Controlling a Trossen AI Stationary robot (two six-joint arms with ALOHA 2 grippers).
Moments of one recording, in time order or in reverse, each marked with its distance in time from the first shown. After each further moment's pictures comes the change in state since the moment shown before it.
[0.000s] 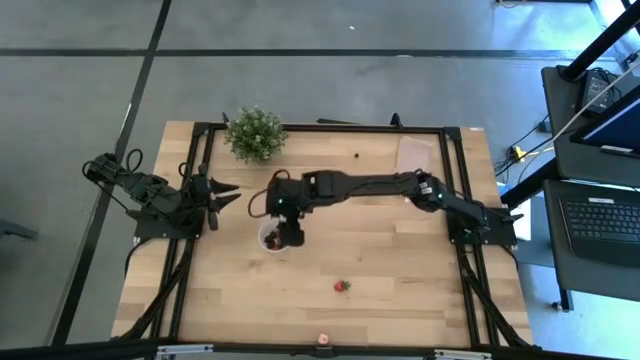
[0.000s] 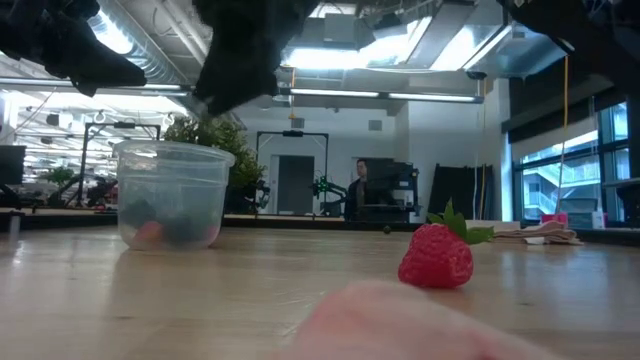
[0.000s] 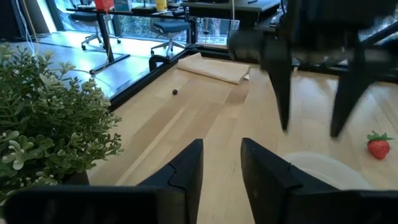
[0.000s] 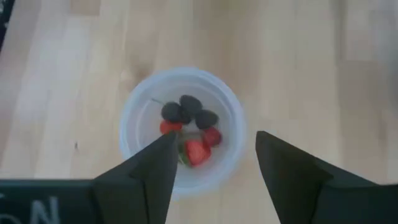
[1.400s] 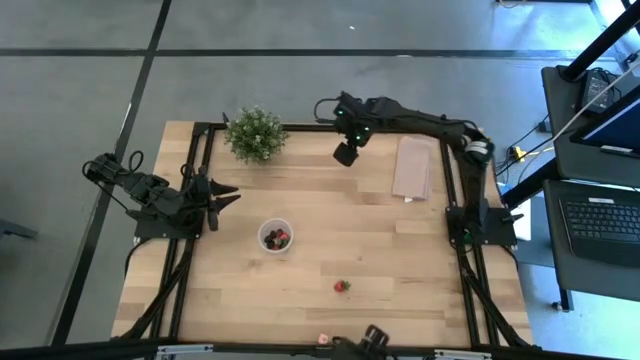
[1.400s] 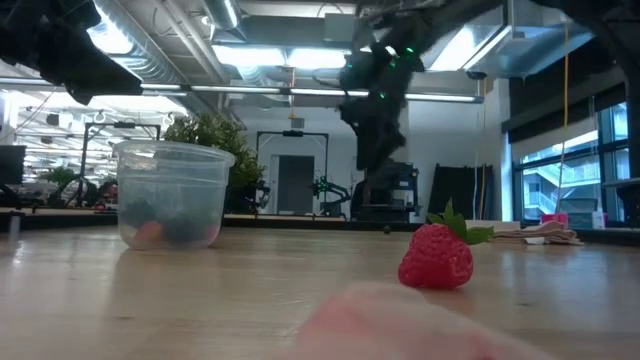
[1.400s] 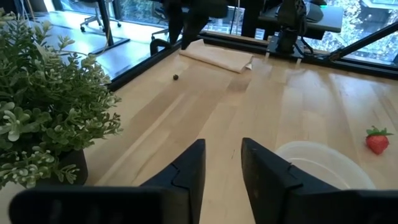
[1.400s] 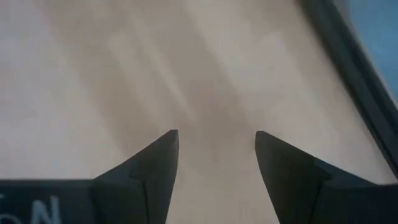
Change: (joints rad) left arm 0.000 0.000 0.000 -0.066 0.012 -0.105; right arm -0.574 -0.399 -0.661 -0.008 0.008 -0.009
